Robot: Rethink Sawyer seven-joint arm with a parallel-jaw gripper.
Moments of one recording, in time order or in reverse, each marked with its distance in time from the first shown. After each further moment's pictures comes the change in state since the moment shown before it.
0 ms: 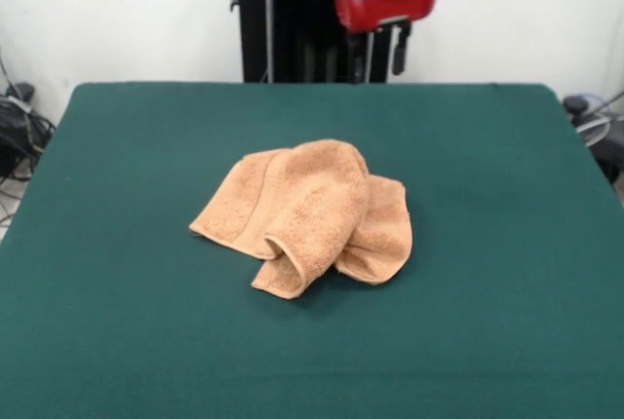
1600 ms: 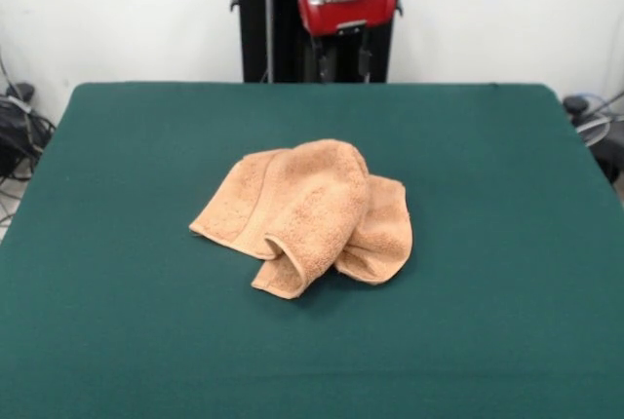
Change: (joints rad) arm -0.086 0.041 -0.025 0.042 0.011 -0.047 0.000
